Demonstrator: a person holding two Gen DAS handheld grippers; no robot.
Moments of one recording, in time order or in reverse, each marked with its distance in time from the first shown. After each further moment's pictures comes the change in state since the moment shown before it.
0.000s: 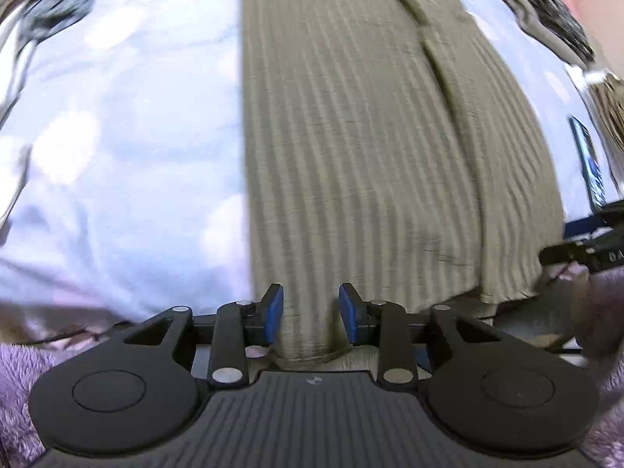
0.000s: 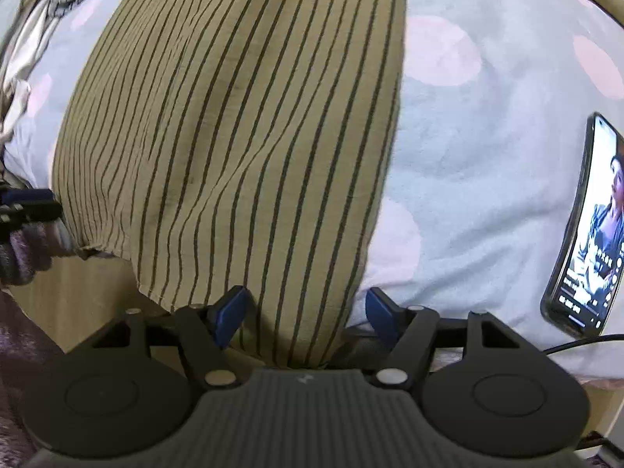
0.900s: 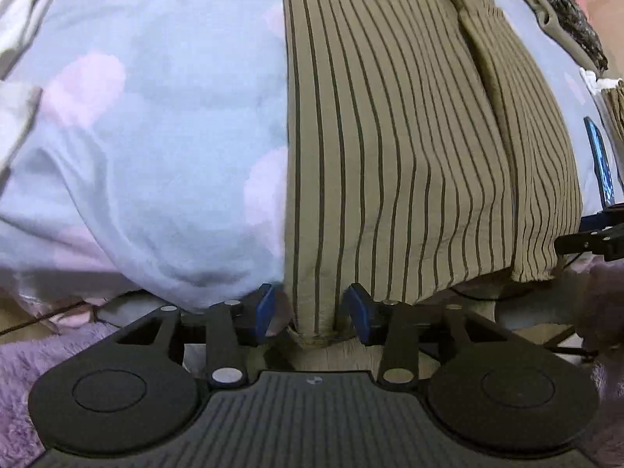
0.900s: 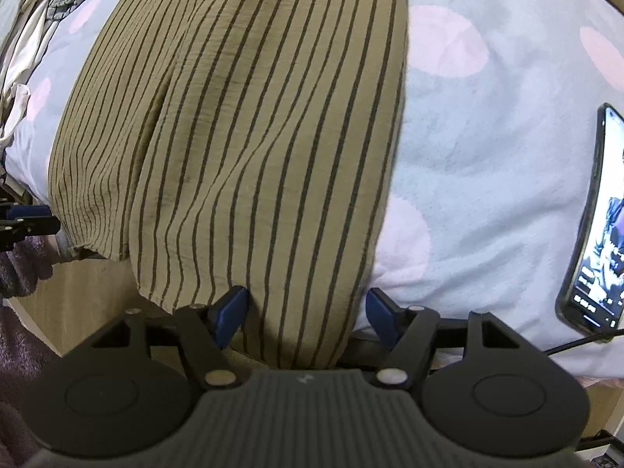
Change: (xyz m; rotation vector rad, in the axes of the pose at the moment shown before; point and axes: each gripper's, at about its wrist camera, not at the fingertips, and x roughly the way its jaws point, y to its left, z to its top) left arm 0.012 0.041 -0.011 -0.047 0.070 -0.045; right arm 0.004 -0.007 -0.003 0.043 -0.007 0.031
